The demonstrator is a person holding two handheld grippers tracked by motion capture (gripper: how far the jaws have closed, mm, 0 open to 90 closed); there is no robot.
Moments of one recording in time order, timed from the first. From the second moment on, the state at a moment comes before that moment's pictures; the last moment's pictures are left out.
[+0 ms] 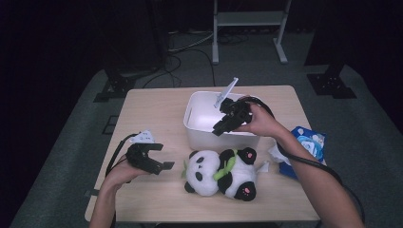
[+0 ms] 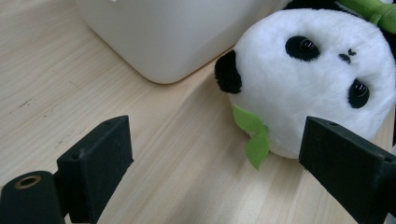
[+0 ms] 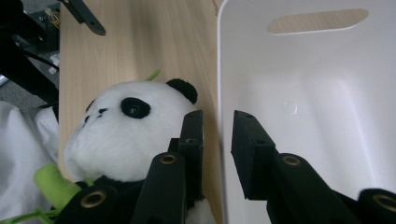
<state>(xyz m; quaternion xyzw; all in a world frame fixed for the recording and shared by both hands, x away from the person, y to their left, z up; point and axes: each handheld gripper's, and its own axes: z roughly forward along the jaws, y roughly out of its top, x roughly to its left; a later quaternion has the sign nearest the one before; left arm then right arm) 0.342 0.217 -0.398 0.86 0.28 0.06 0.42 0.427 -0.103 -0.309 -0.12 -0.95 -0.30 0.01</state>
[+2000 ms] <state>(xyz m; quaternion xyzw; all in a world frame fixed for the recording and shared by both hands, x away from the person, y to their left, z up) 0.339 0.219 -0.393 0.86 0.27 0.06 0.43 0.331 -0.114 -0.354 -0.07 -0.96 -0.27 0.03</state>
